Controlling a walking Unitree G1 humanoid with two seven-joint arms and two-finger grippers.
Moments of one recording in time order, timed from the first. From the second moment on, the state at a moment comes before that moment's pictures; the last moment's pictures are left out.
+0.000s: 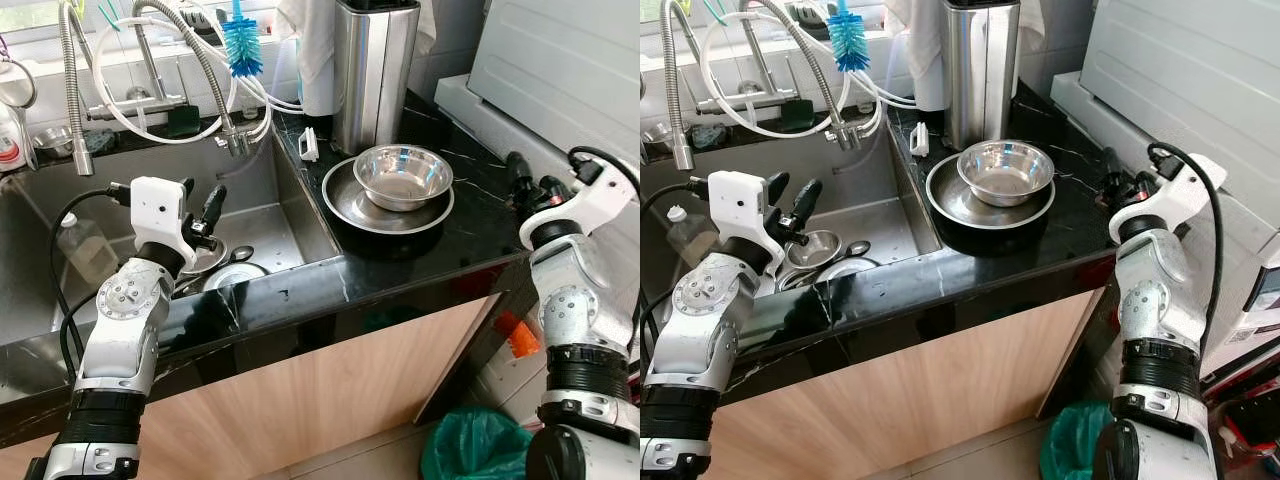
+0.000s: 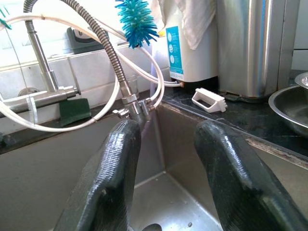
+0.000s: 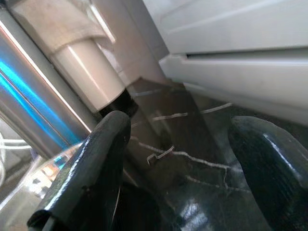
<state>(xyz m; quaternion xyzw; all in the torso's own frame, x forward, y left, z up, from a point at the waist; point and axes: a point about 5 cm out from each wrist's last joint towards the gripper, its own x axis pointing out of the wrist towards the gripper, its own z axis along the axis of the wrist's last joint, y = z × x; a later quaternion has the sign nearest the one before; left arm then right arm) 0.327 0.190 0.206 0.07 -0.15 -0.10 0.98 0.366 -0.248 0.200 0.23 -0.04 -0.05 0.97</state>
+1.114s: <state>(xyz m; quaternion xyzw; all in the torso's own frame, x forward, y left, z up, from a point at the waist) 0.328 0.189 0.206 0.07 -0.15 -0.10 0.98 0.399 -0.220 0.206 0.10 0.08 0.08 0.99</state>
